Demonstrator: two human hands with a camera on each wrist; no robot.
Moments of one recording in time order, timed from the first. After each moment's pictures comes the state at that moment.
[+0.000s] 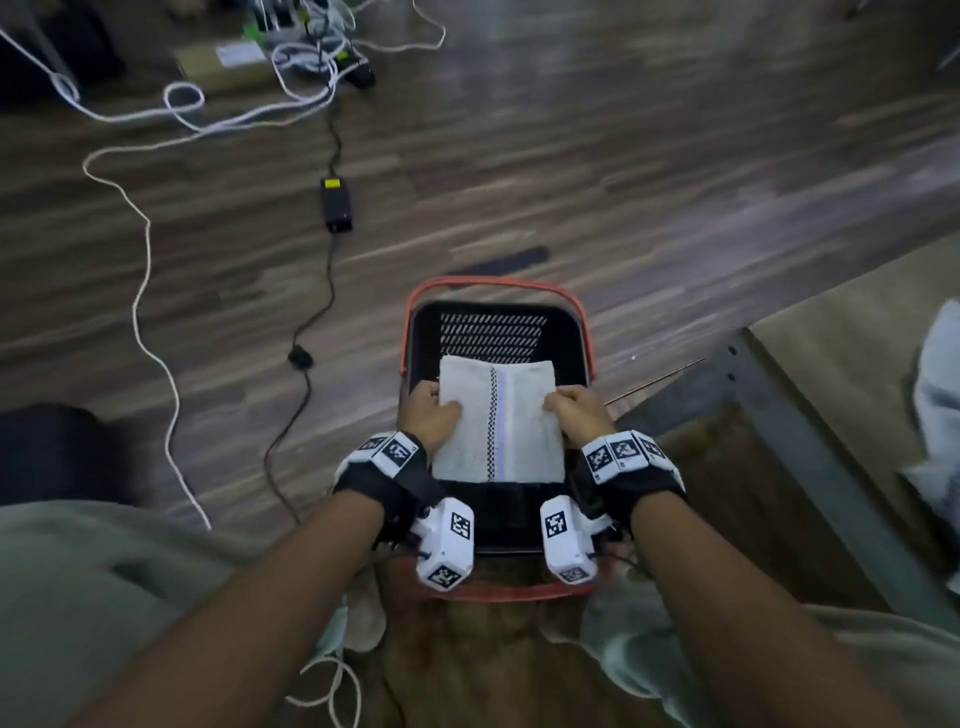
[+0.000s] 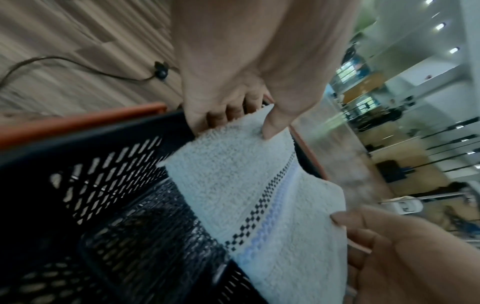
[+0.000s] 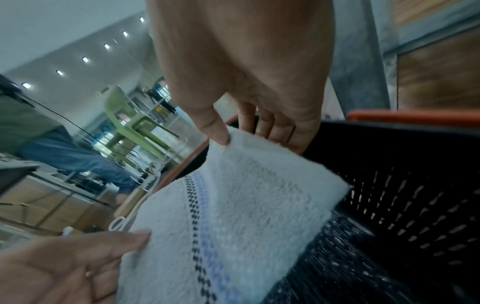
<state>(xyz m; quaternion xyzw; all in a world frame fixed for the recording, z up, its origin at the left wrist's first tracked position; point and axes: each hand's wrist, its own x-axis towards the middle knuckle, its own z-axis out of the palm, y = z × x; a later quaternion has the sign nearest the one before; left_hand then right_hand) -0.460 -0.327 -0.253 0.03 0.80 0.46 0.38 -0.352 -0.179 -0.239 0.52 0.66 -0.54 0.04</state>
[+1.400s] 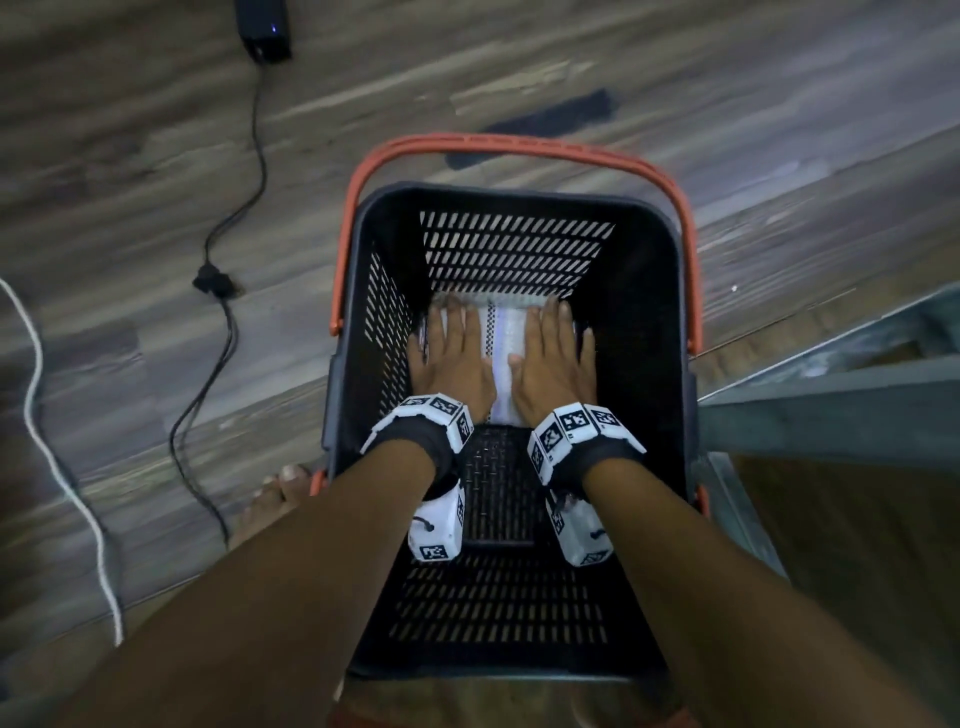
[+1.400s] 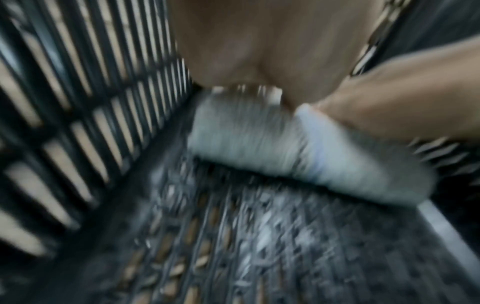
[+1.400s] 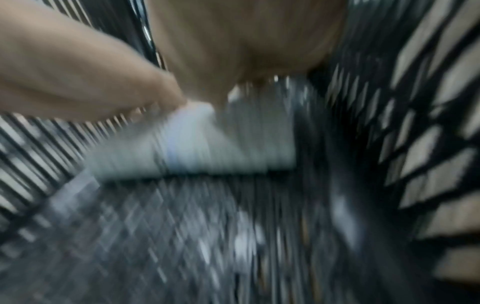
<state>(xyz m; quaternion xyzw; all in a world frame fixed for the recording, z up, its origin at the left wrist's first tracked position) -0.493 -0.246 -0.448 0.31 0.91 0.03 0.28 -0.419 -0.148 -0.449 0.29 0.92 -0.12 0.21</state>
